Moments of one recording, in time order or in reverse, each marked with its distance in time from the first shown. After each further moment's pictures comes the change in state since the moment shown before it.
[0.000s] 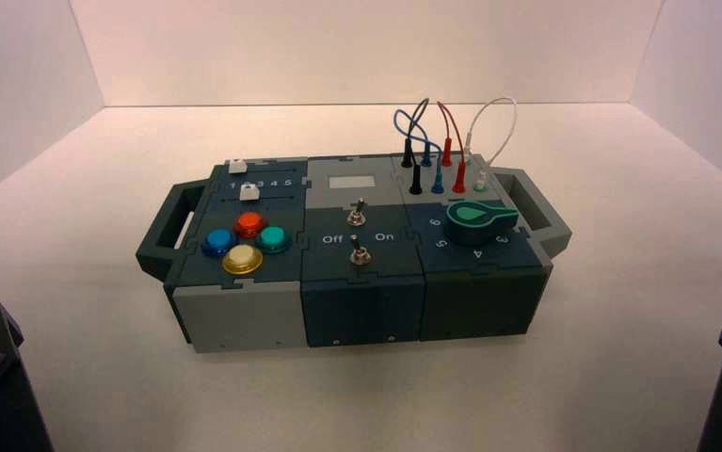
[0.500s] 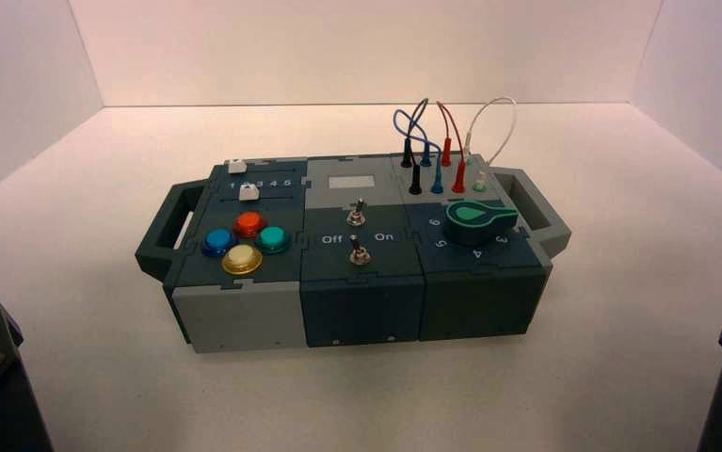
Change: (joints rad) left arm -0.336 0.032 -0.054 0.000 0.456 0.025; right arm 0.213 0.149 -0.112 0.071 0.356 0.006
